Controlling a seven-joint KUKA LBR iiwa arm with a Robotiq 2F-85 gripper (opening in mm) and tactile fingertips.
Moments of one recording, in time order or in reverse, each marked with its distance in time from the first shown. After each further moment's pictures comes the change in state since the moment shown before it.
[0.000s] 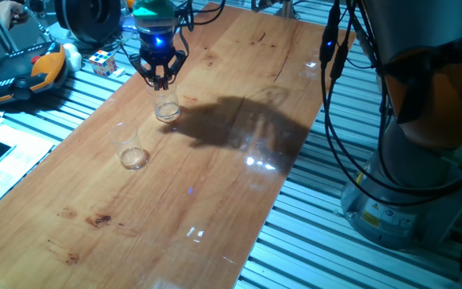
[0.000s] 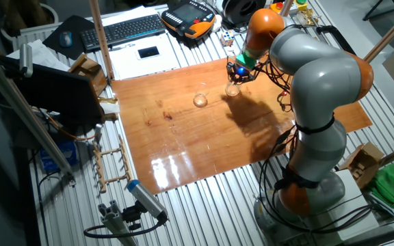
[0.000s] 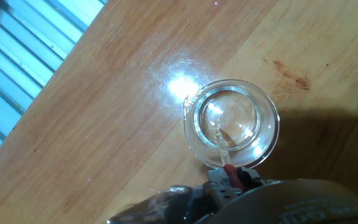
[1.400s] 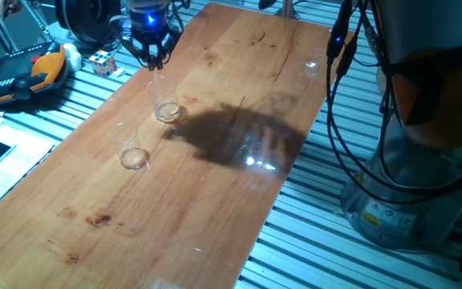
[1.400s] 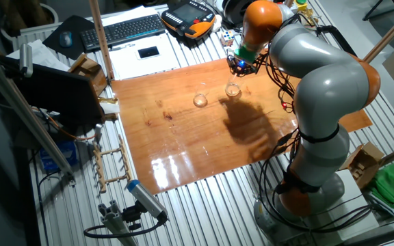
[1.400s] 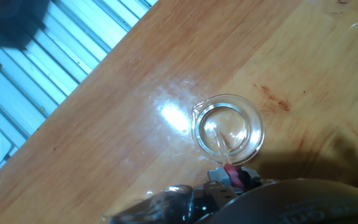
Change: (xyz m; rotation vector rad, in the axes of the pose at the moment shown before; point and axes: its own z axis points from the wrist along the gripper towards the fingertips) arm 0.005 0.012 -0.065 0.043 -0.097 -0.058
